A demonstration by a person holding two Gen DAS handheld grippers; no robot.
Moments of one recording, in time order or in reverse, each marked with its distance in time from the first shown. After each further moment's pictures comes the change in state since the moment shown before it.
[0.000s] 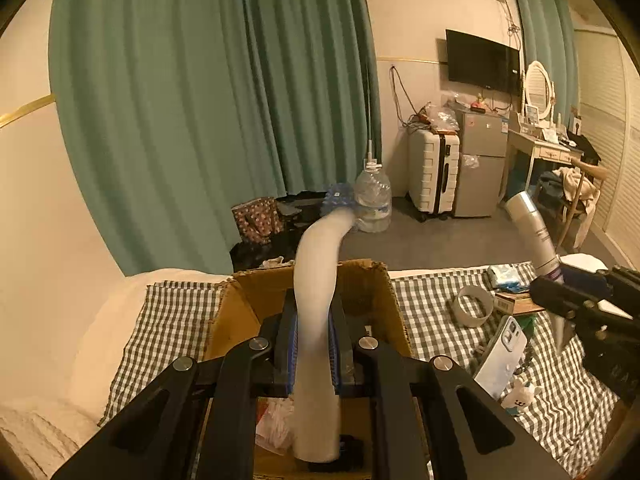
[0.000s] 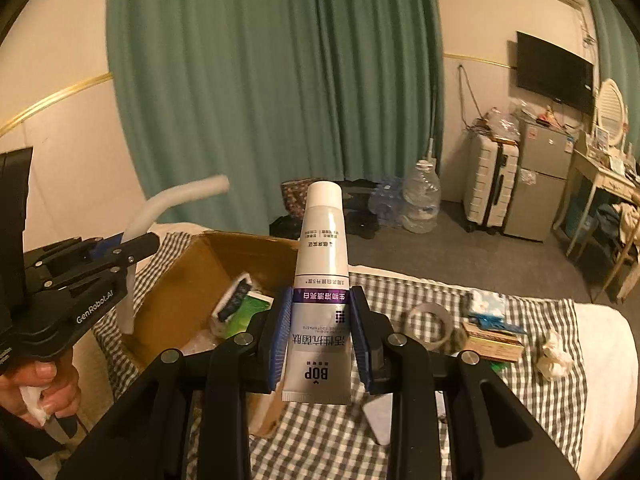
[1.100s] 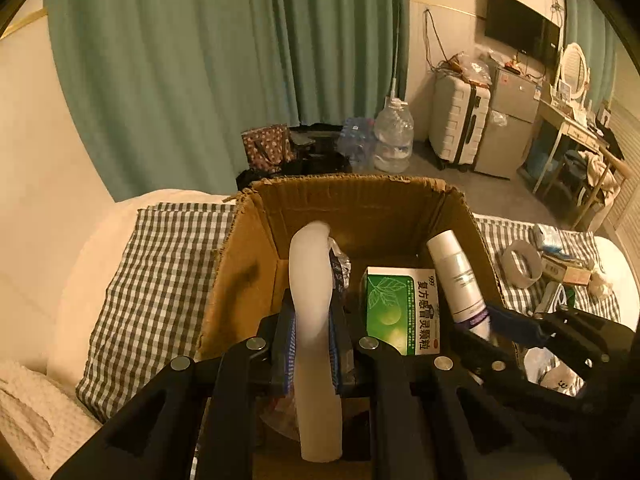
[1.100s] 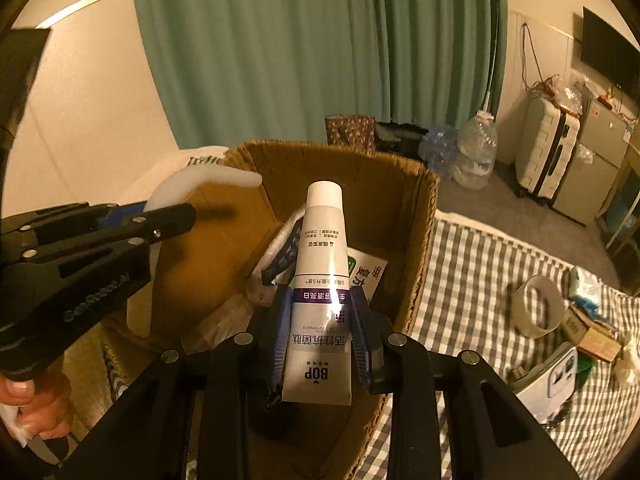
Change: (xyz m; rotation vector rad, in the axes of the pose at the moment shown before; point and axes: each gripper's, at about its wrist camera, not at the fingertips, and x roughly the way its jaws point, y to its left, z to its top) left arm 0.093 0.043 -0.046 -0.072 0.256 0.008; right arm 0.145 0.072 -0.044 -0.073 0.229 0.124
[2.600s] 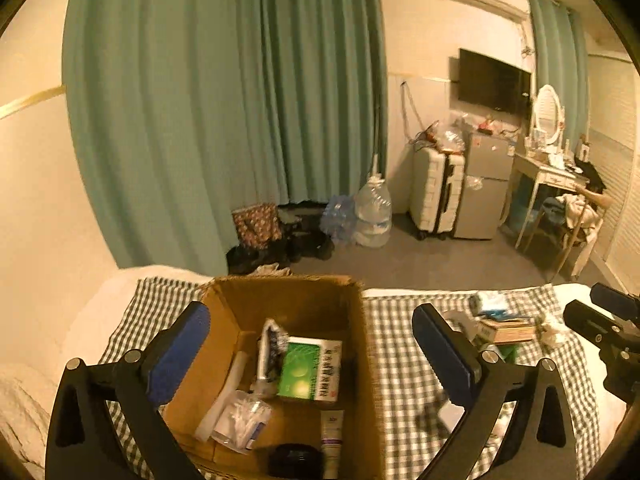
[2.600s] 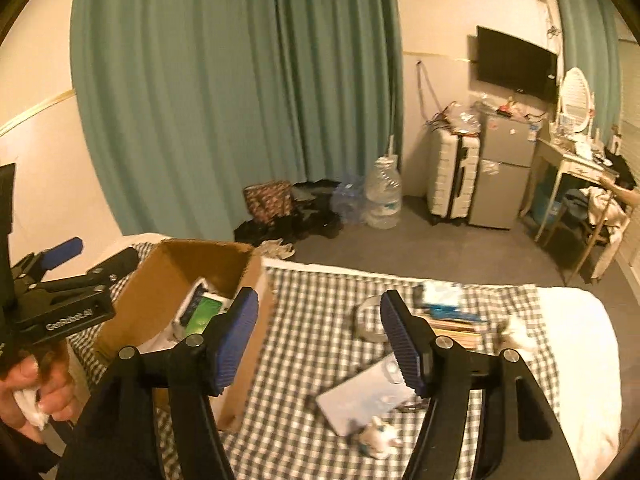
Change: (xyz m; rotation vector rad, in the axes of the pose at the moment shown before) left arm -0.120 -0.085 0.020 0.002 -0.302 -0.018; right arm -0.198 -0.101 -0.011 0.163 -0.240 -0.235
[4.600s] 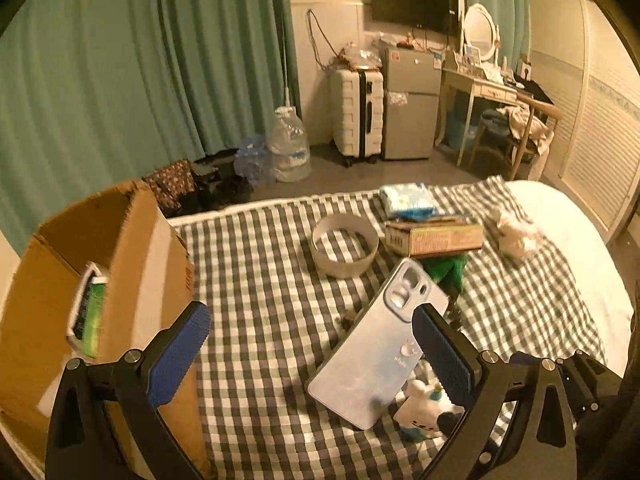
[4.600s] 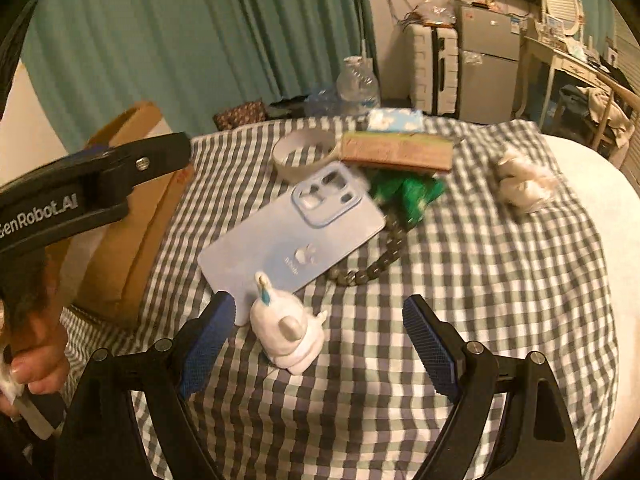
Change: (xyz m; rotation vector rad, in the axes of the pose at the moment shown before) left arm 0.115 -0.171 -0.097 0.176 0.220 -0.196; right arm 0.099 -0.099 -0.164 0.124 0.282 0.024
